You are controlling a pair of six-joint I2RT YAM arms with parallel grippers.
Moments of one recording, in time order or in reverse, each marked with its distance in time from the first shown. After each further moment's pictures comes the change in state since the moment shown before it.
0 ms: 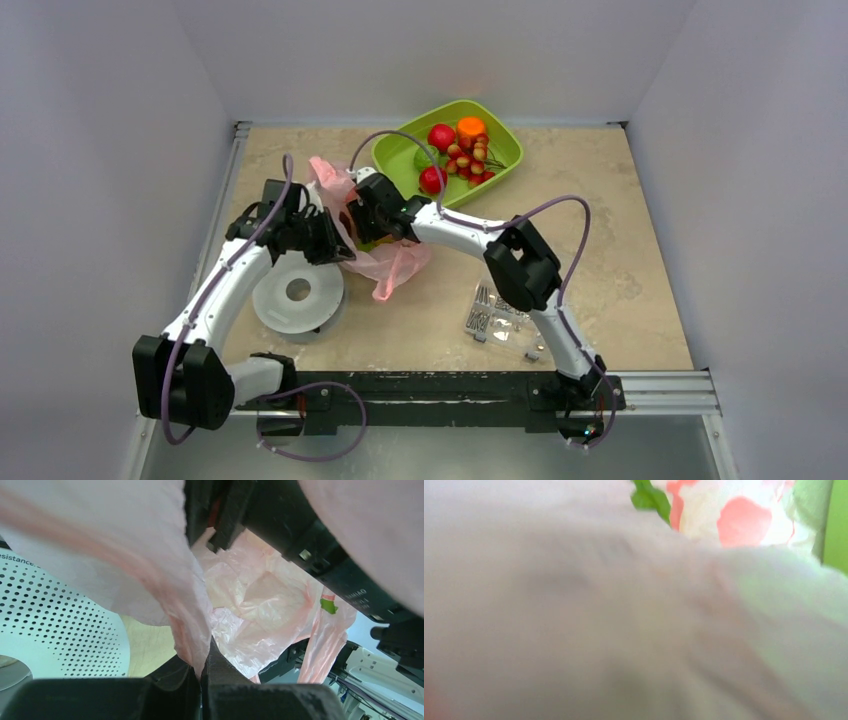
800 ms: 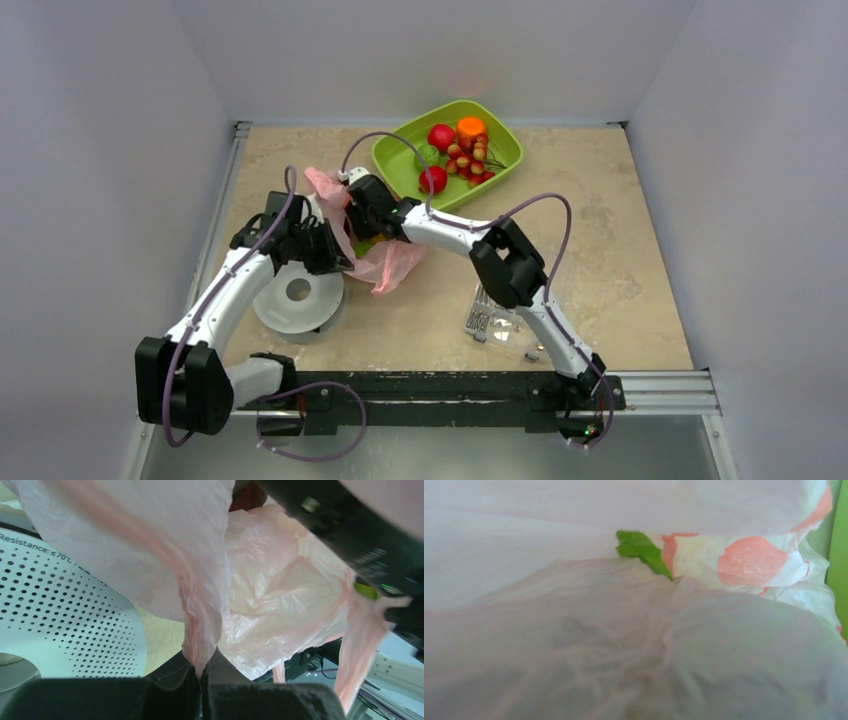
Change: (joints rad) left arm 0.000 -0.020 -0.098 0.047 -0.023 0.006; right arm 0.007 0.177 0.173 0.027 0.092 -0.069
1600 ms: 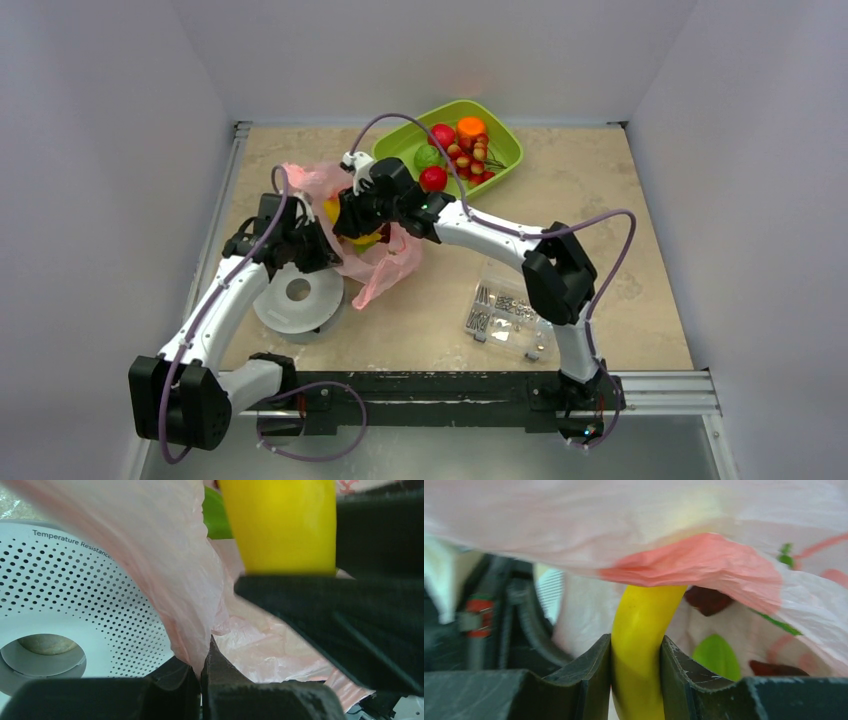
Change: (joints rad) left arm 0.009 -0.078 -0.008 -0.006 -0.156 -0.008; right arm 0.000 -0.384 -0.284 0.159 -0.391 0.071
